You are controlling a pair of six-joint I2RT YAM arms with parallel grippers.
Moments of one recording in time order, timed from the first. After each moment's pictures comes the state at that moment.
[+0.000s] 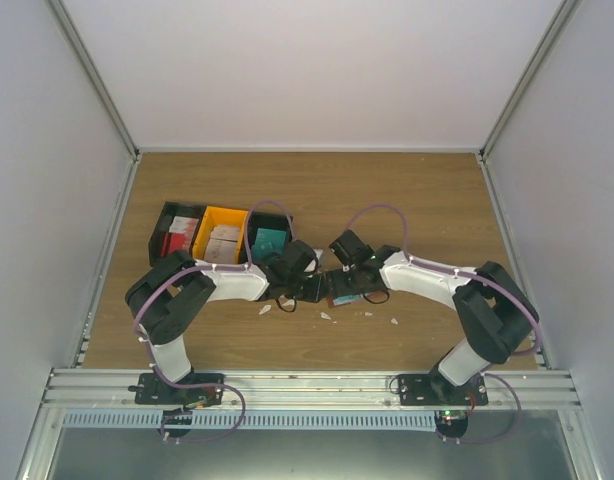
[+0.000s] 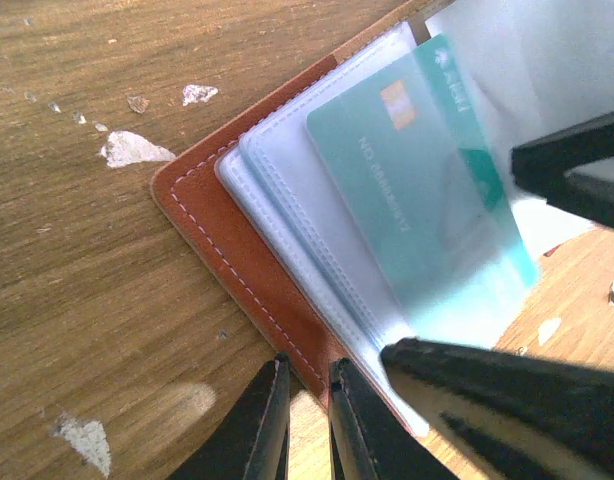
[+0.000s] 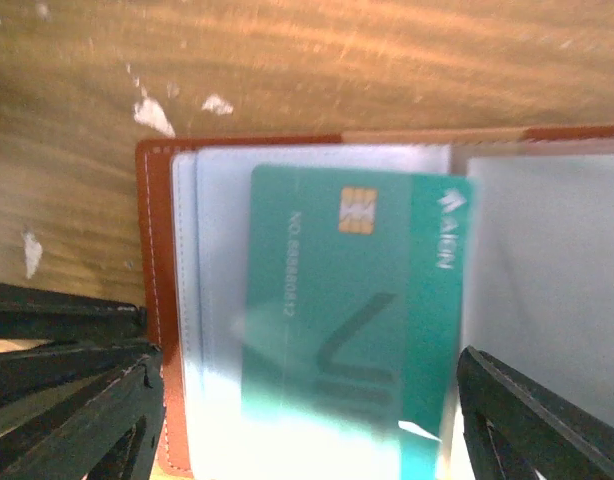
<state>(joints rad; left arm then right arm) -0.82 1.78 0.86 -0.01 0.26 -0.62 0.73 1.60 0.90 -0.53 0.04 0.48</state>
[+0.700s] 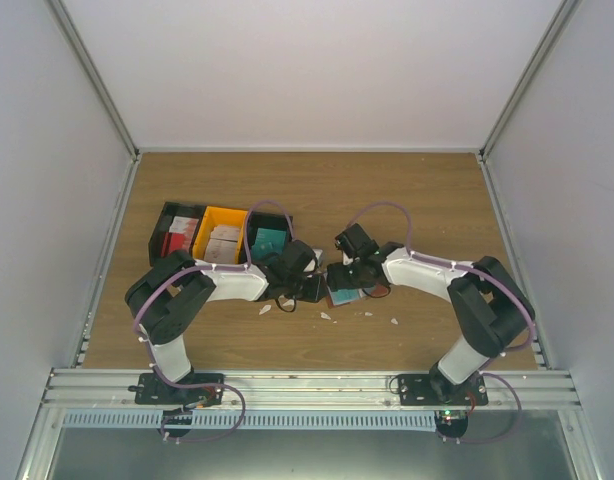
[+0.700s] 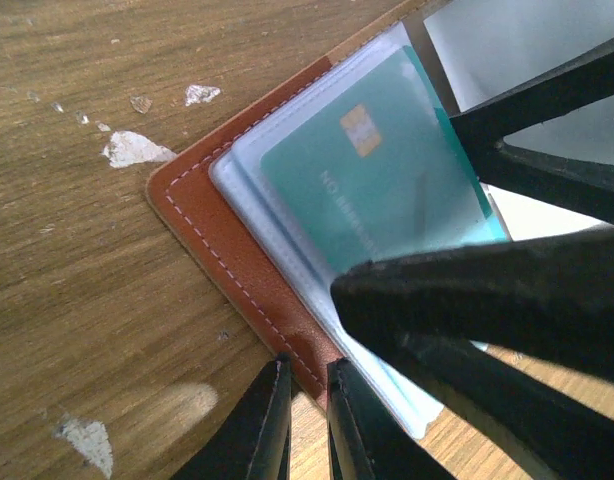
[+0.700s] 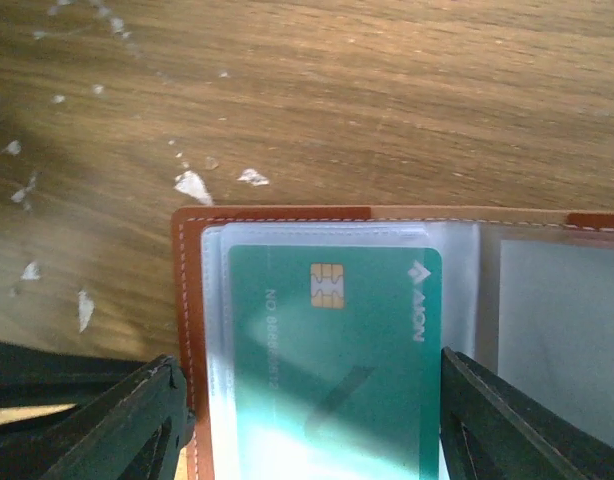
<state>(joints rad) -0.81 1.78 0.86 0.00 0.26 -0.62 0.66 1.63 0.90 -0.43 -0.07 0.48</state>
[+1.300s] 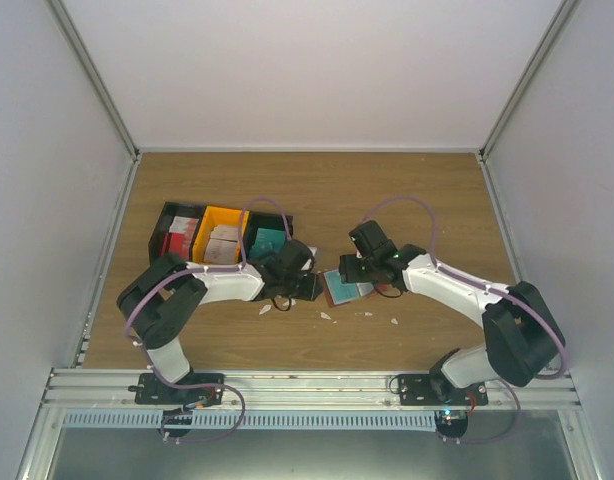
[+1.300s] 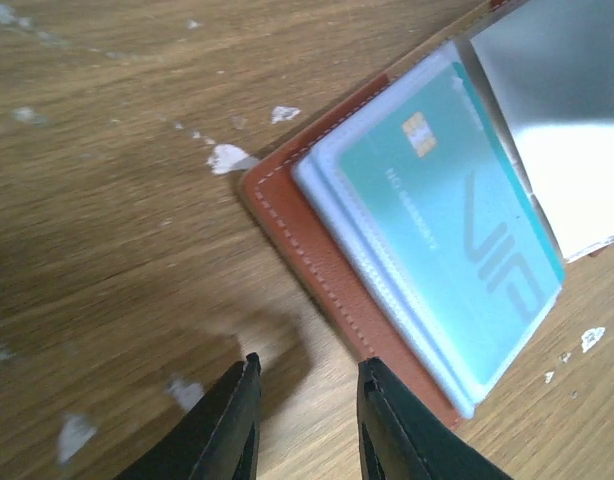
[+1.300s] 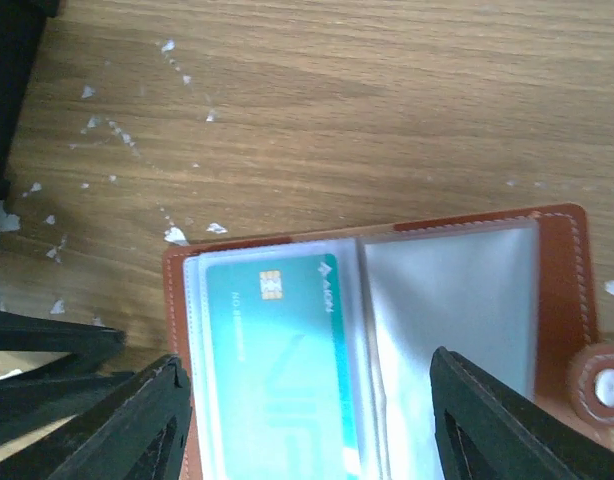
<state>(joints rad) -0.80 1.74 0.85 -0.04 0.19 -0.60 0.64 1.44 0.85 -0.44 0.04 0.49</state>
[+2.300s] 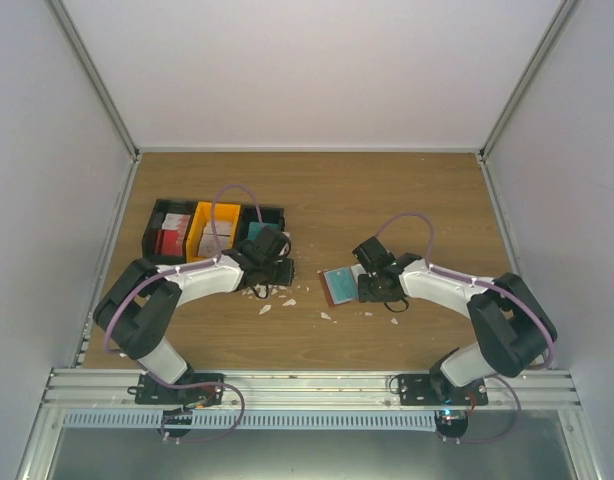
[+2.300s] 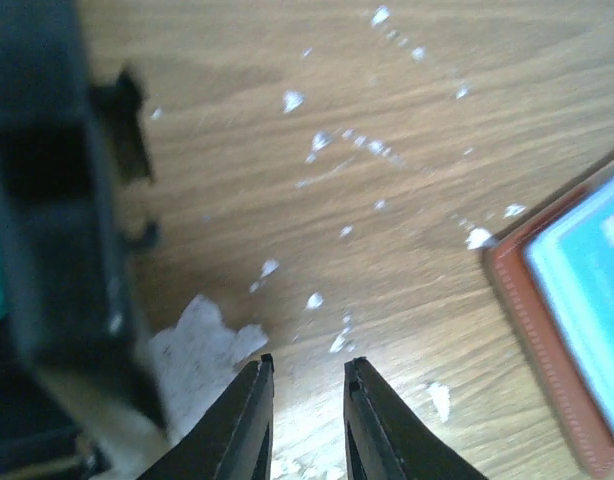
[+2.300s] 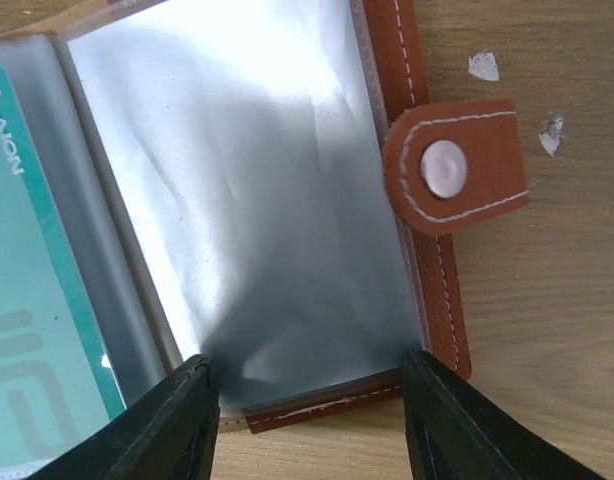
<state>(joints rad) -0.65 1.61 0.83 -0.24 0.02 -0.51 0.61 1.49 0.74 -0.56 0.13 0.56</state>
